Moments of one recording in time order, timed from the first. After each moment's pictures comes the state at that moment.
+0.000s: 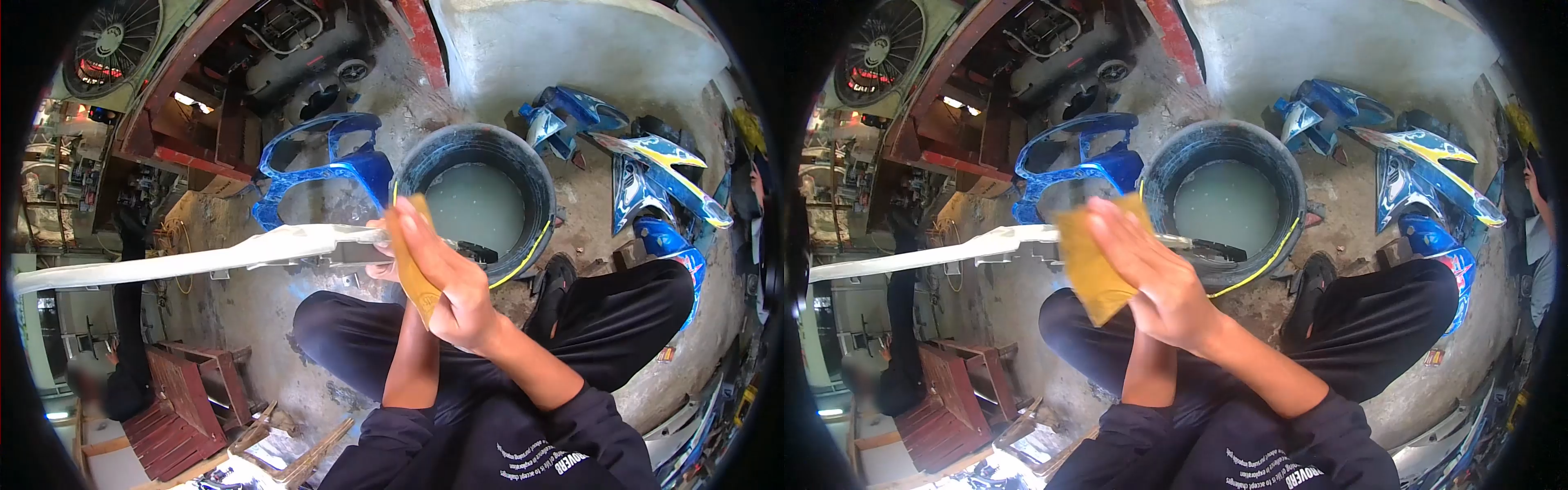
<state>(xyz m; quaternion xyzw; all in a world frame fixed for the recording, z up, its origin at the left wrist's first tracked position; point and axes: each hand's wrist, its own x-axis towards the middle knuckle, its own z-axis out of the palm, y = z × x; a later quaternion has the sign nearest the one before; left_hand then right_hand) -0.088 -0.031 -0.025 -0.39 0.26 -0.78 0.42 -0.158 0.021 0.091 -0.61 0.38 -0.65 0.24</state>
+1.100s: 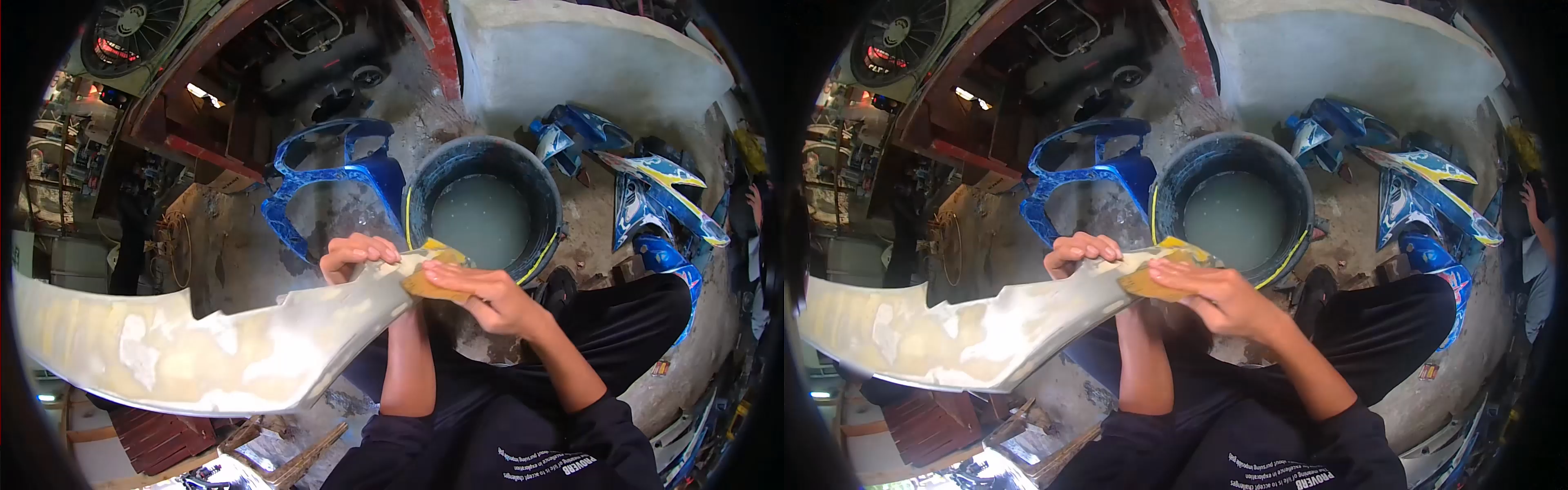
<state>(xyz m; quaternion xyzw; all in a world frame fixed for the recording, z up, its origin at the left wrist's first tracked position) -0.017 -0.064 0.039 0.03 -0.56 -0.44 0.70 -0.196 0.041 0.054 -0.67 0.36 -0.47 0.44</state>
